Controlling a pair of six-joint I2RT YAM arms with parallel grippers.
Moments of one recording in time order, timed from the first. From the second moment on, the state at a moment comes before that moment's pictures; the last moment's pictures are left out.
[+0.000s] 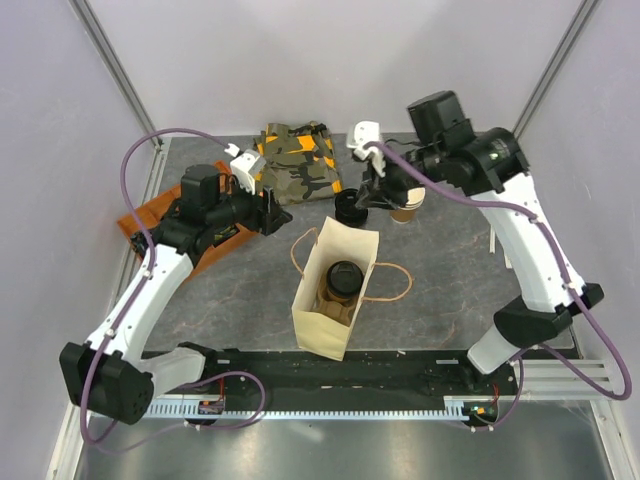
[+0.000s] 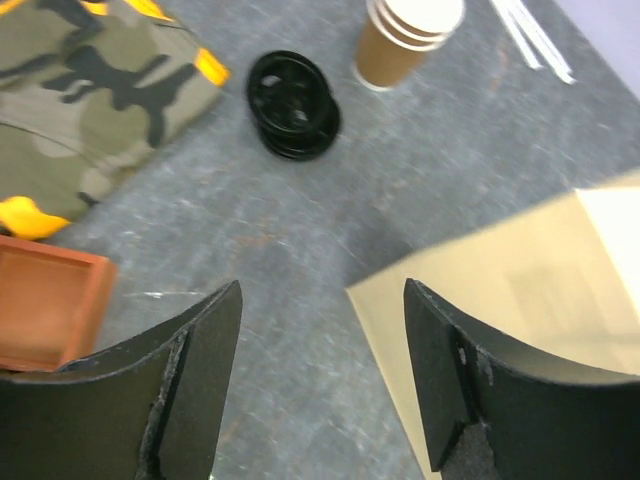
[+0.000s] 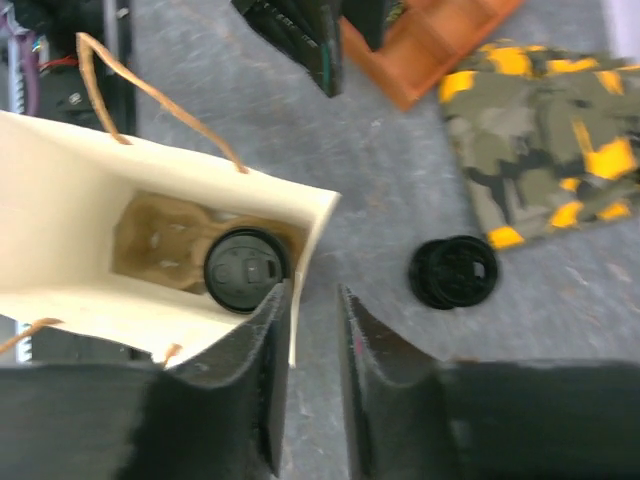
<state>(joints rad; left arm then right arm) -0.29 1.16 1.07 -0.36 0.50 -0.05 0.55 1.60 2.18 -1.31 -0.64 -0.67</state>
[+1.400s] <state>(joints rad) -0.33 1.05 1.00 -0.35 0.90 -0.28 0.84 1.44 1.42 -0.92 -0.47 -0.92</state>
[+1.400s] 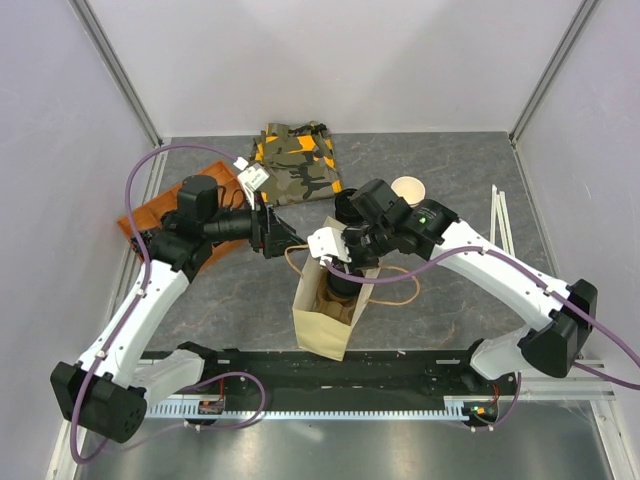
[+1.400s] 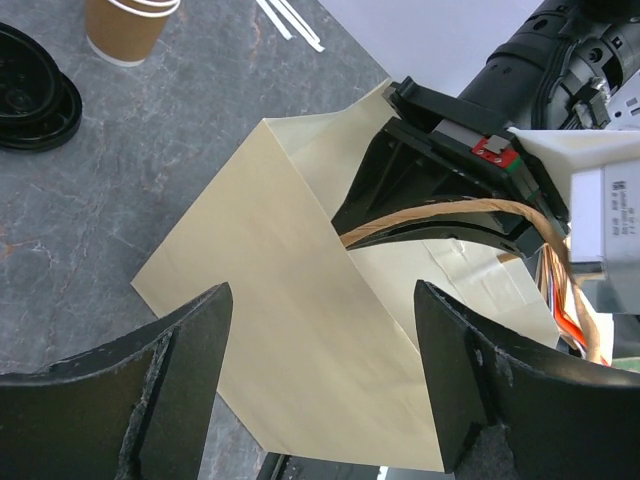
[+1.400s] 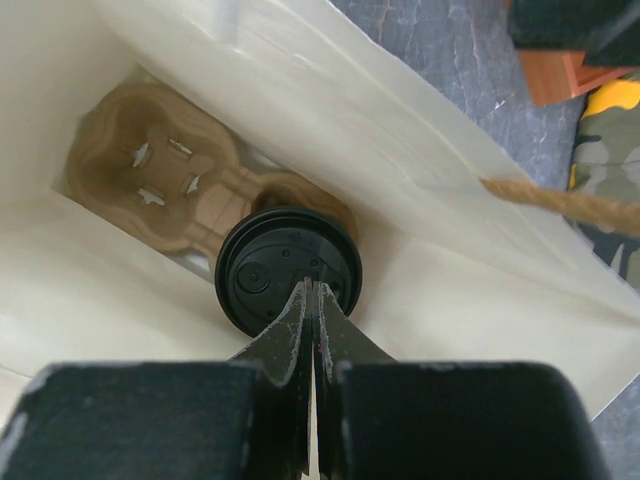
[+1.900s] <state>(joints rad) -0.36 1.09 1.01 -0.35 0.91 -0.28 0.84 1.43 1.40 -0.87 -0.48 -0.97</state>
